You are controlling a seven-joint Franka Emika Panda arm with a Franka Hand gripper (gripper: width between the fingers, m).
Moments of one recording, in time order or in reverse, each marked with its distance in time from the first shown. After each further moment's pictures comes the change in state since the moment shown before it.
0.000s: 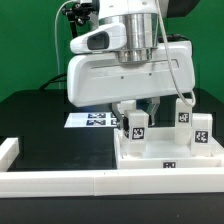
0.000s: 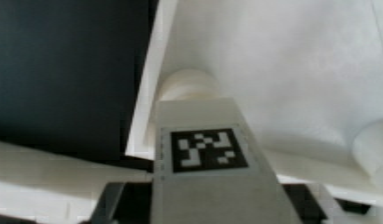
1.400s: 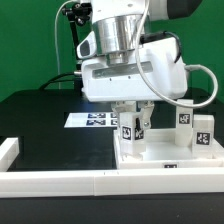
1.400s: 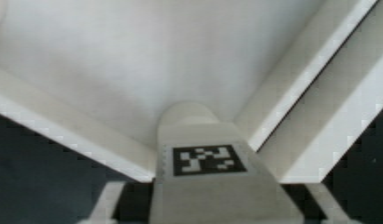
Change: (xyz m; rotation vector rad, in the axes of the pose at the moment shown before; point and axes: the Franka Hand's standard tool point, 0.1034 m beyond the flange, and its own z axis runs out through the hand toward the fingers) arm -0.001 0.001 0.003 0.069 0.047 1.175
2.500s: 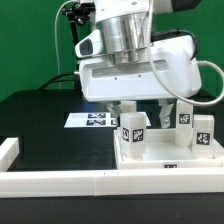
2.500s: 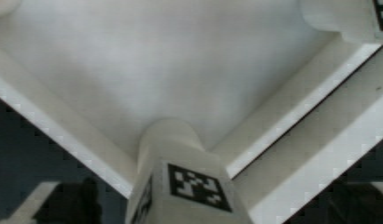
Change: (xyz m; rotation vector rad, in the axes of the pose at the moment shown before) arm -0.010 -0.010 -0.001 -0.030 -0.075 -0.430
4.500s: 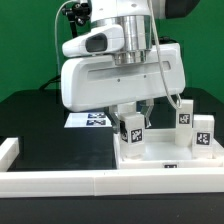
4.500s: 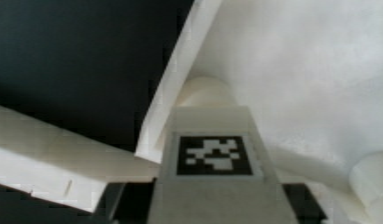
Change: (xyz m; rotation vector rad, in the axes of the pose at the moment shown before) arm 0.014 0.015 0.001 -0.063 0.026 -0.988
